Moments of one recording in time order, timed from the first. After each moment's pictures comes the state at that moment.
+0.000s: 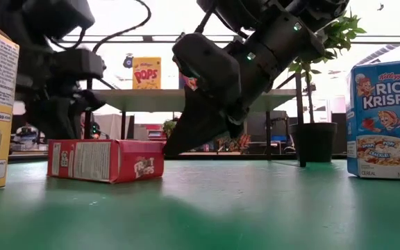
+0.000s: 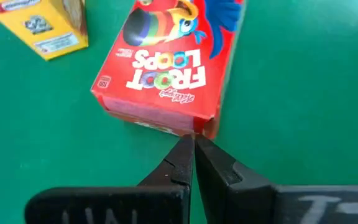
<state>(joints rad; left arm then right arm) -0.29 1.31 0.57 -0.34 -0.16 -0.12 0.26 2.02 1.20 0.08 0.17 0.45</state>
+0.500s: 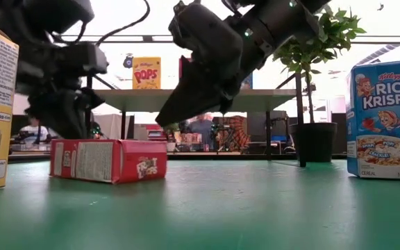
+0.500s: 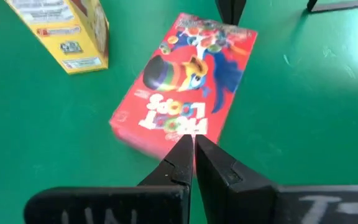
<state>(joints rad) -0.29 1.30 0.58 -0.32 -0.18 -0.21 0.26 1.97 1.24 0.04 0.18 0.28</state>
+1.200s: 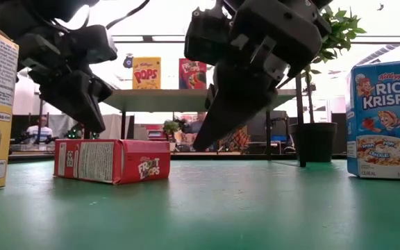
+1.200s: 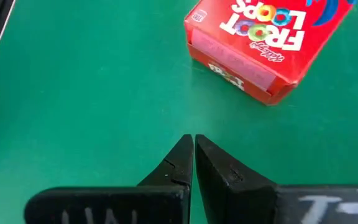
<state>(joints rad) -0.29 1.30 0.61 -0.22 -0.17 -0.27 0.27 1.95 1.22 -0.13 -0.09 0.22</state>
